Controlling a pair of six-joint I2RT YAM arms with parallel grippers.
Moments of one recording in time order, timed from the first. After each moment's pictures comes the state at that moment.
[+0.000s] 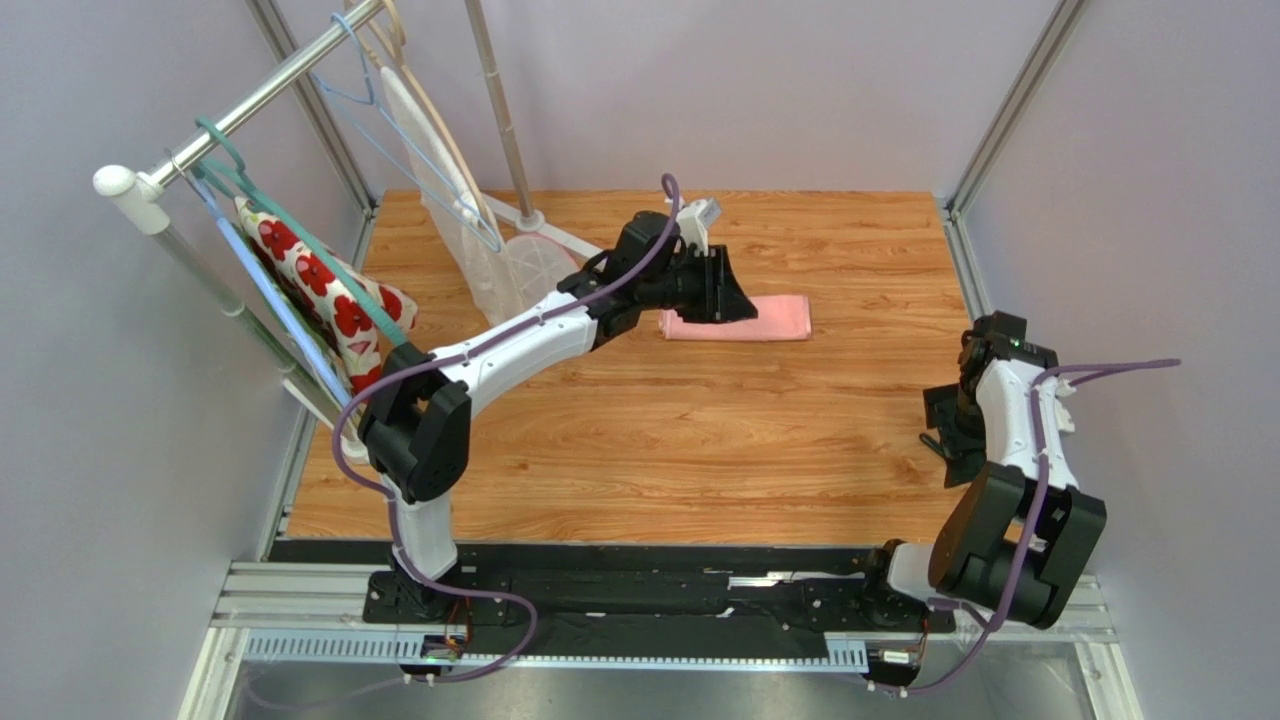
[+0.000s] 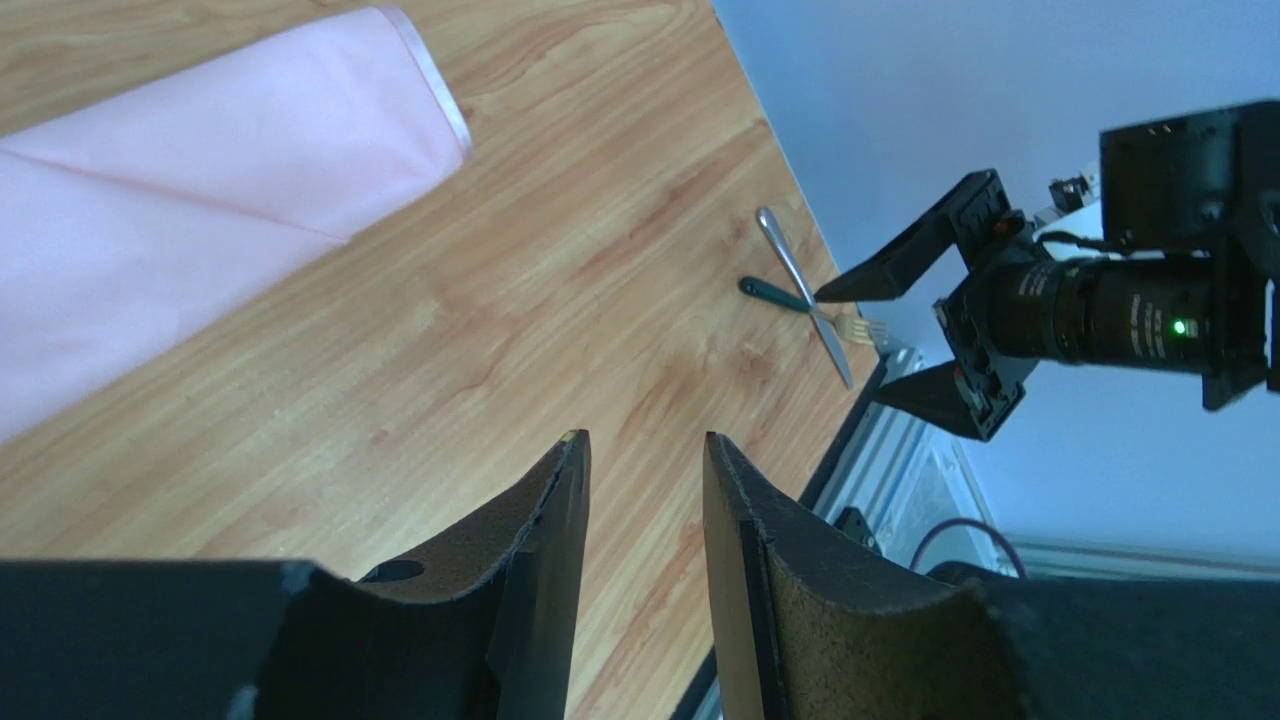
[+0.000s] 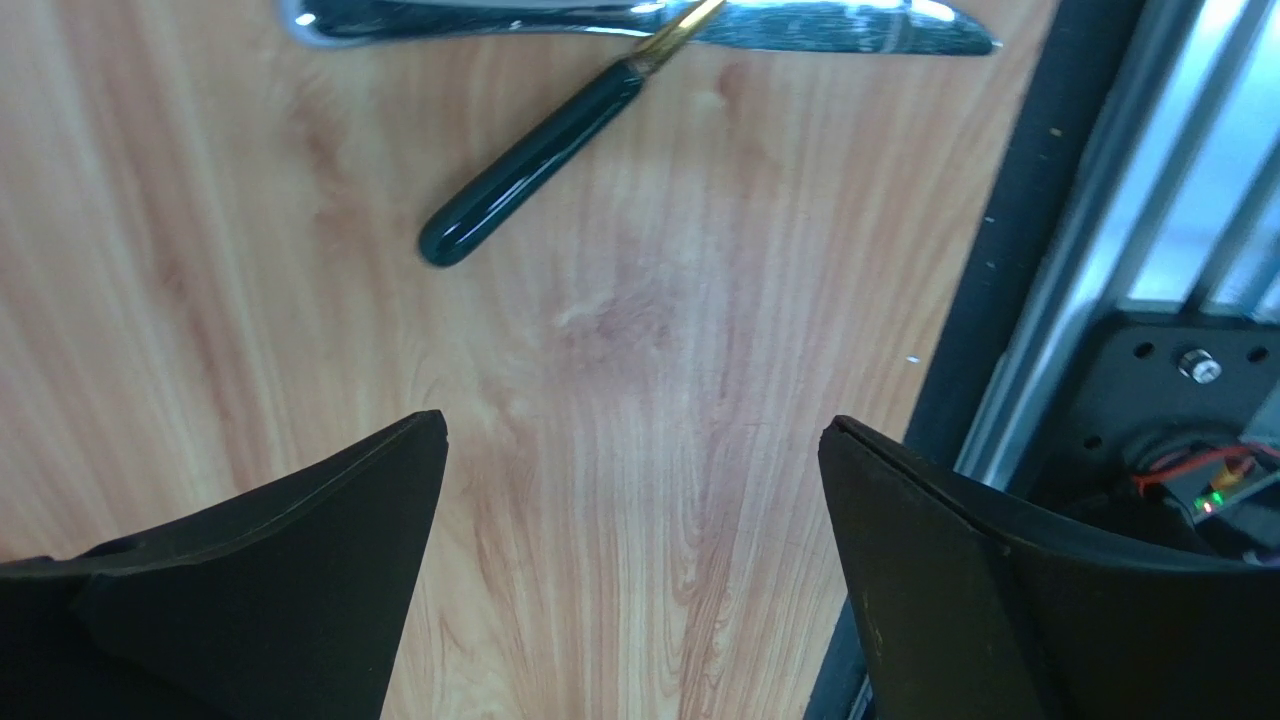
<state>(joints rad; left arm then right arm) -0.72 1.87 1.55 -0.08 0.39 -0.65 -0.37 1.30 0.95 -1.04 0.29 1.08</state>
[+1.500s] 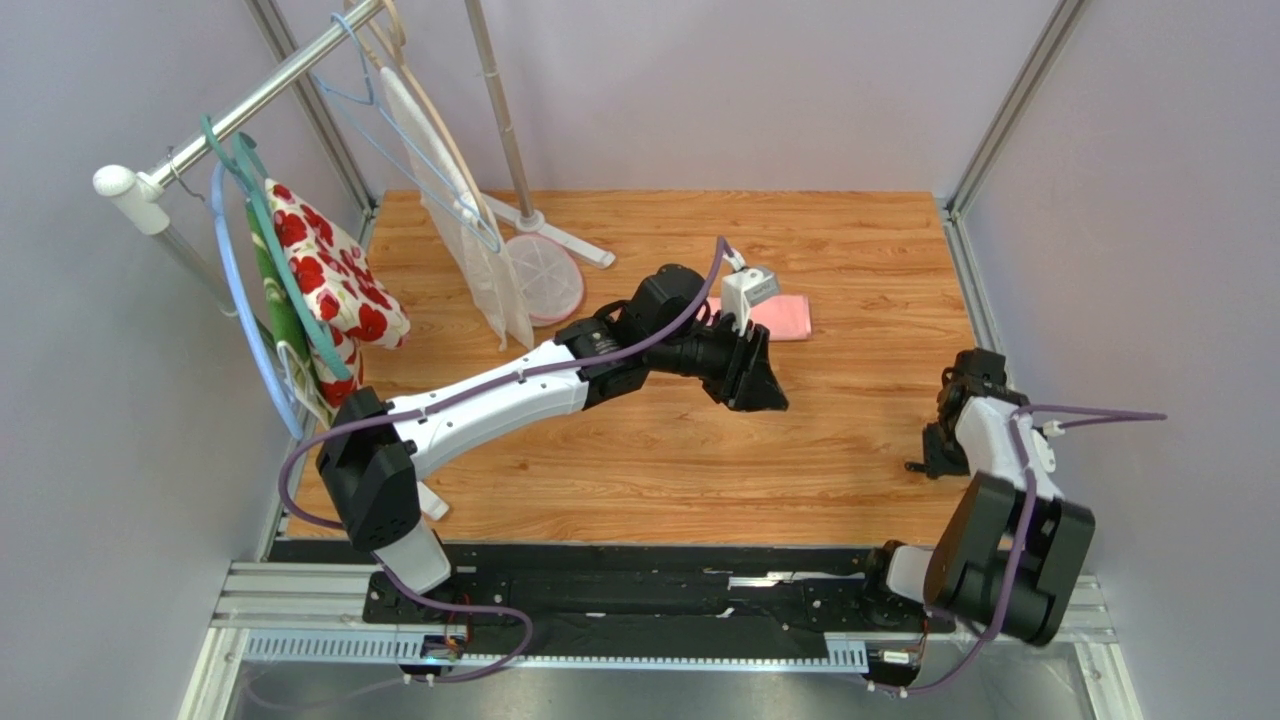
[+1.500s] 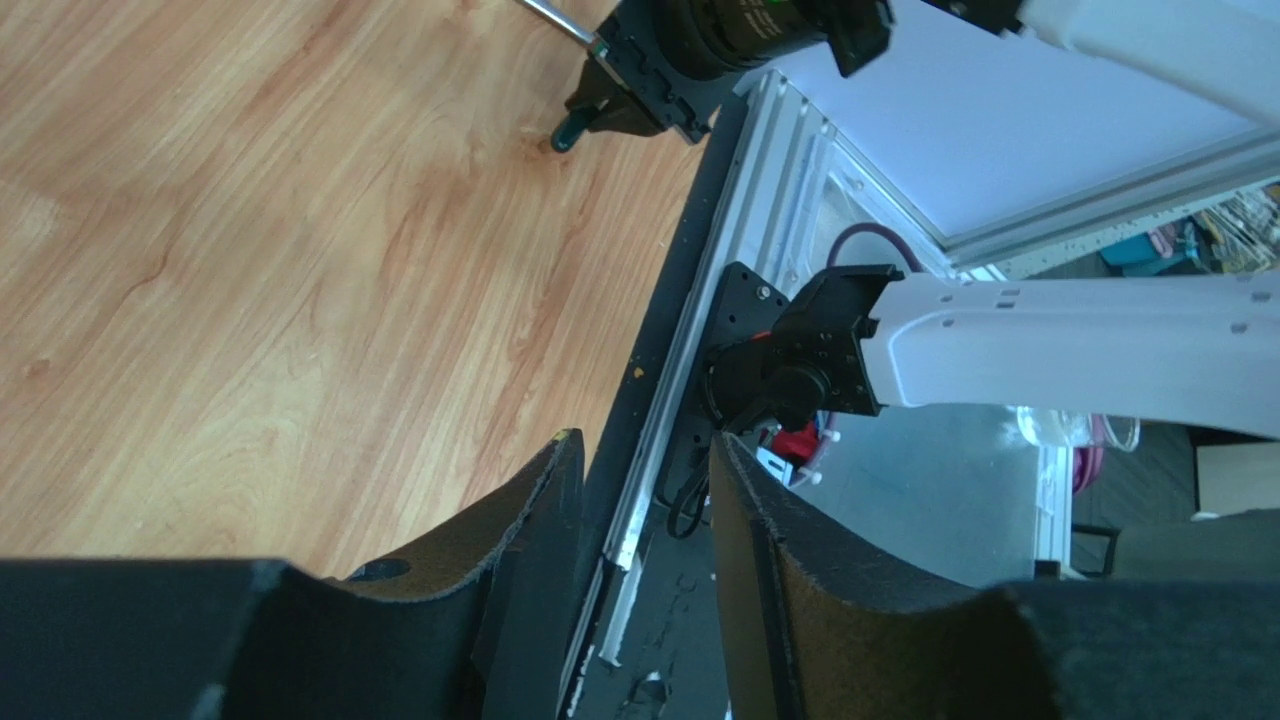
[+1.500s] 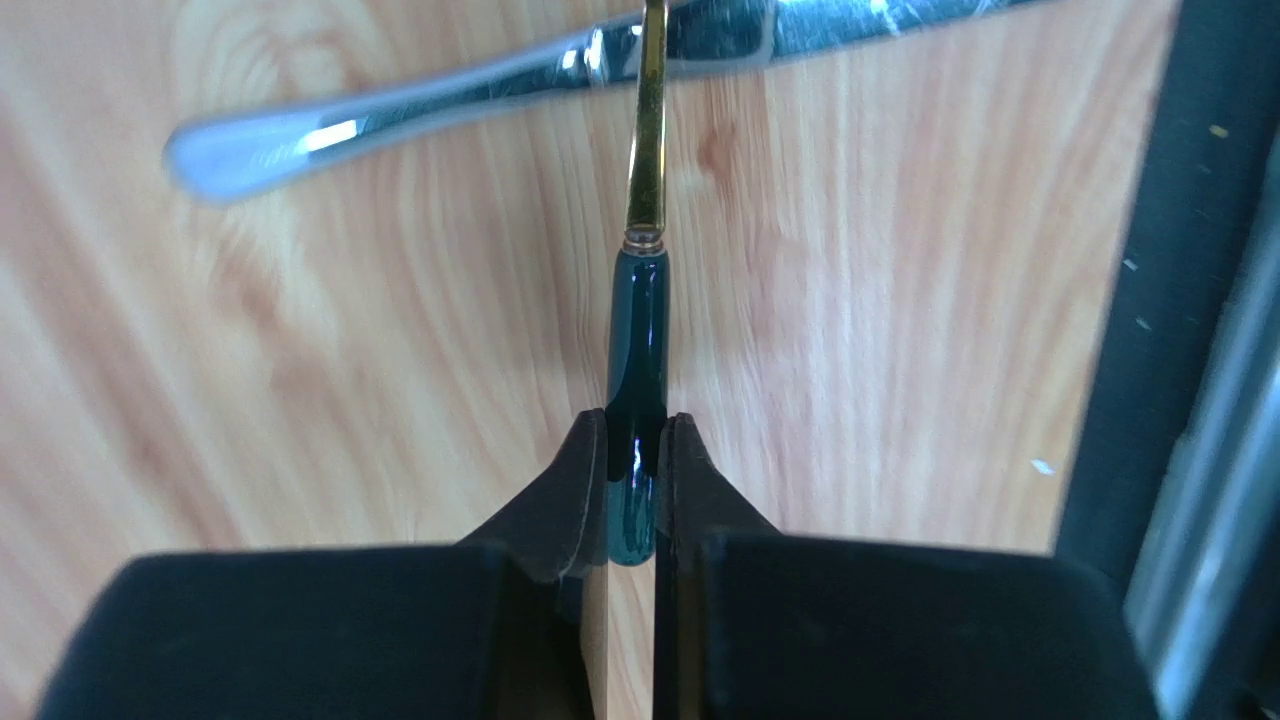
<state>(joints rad) -0.97 1.64 1.40 -0.17 0.49 -0.45 -0.40 1.32 0.70 -0.75 0.34 1.29</state>
